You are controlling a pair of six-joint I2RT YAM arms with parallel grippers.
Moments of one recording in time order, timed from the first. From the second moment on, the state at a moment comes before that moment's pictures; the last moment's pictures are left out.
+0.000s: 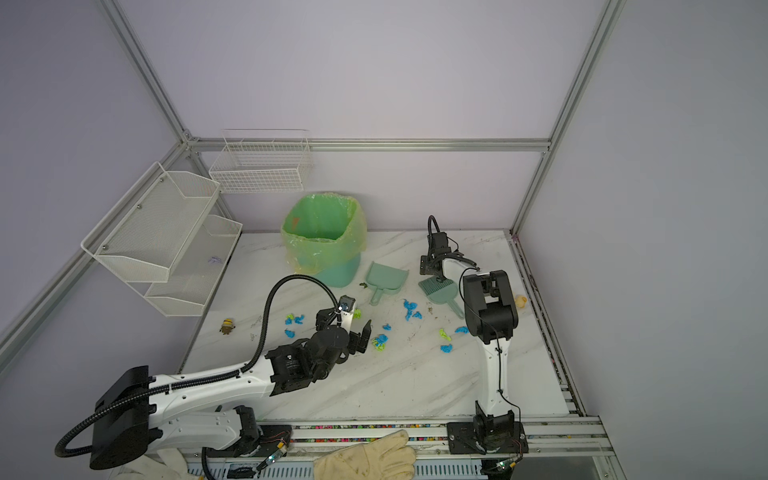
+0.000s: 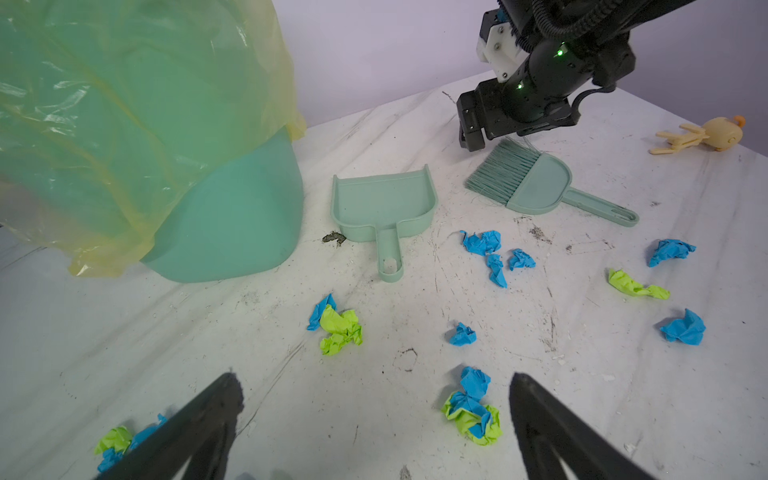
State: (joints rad) left arm -1.08 1.24 0.73 -0.02 -0.71 -0.26; right arm 0.22 2.12 1.51 -0.31 0.21 0.26
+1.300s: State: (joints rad) left arm -1.08 1.24 0.79 -0.04 -0.68 -0.21; right arm 0.22 1.79 1.02 -0.34 0.21 0.31
